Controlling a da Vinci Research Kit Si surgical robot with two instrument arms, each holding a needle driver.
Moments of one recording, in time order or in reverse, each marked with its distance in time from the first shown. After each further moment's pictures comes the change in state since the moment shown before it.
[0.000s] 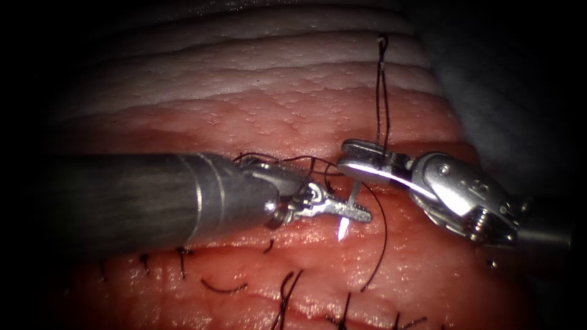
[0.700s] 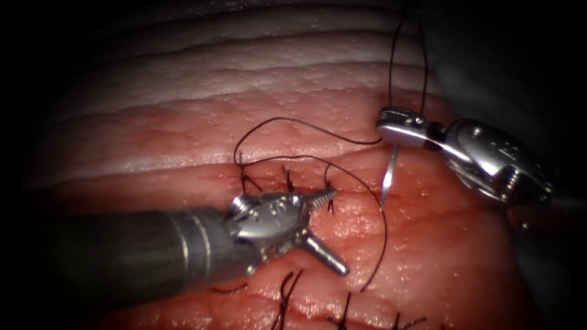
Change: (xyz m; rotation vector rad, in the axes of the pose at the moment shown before) right arm -0.001 0.007 -0.002 0.020 -0.154 0.094; left arm -0.003 0.000 0.001 0.145 -0.037 0.532
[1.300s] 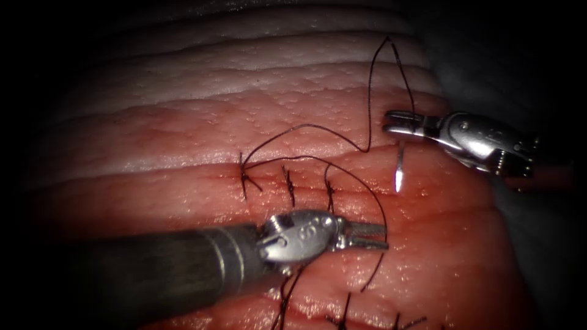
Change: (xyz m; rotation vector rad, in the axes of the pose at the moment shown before) right arm -0.004 0.006 0.002 0.042 0.129 -0.404; left arm -0.001 -0.002 0.003 0.097 -0.053 0.283
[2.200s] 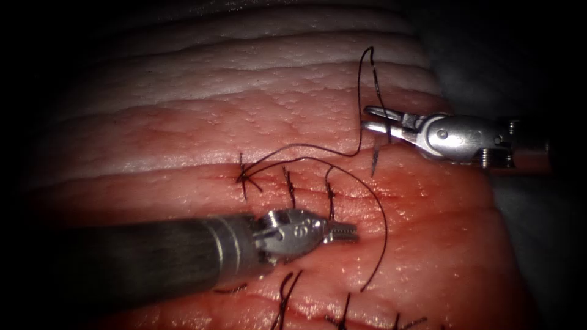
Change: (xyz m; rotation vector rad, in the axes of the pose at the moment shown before) right arm 0.000 -0.002 0.003 -0.030 0.084 -0.221; left arm -0.005 -0.001 0.000 0.172 -0.258 0.057
